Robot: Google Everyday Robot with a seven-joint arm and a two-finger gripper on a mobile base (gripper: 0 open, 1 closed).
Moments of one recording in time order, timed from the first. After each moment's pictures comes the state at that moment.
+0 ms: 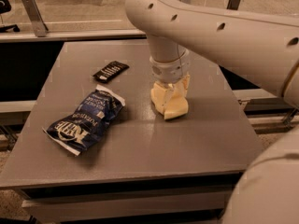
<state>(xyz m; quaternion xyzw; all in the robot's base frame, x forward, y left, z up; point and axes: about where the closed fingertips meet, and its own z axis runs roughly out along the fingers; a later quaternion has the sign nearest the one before) 0.566 -0.093 0.838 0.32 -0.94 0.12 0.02</state>
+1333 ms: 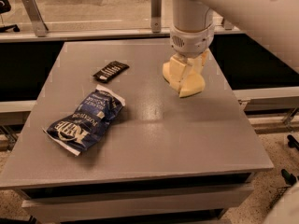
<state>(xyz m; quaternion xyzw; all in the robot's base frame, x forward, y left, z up) 0.573 -0.122 0.910 0.34 -0.93 0.09 -0.04</state>
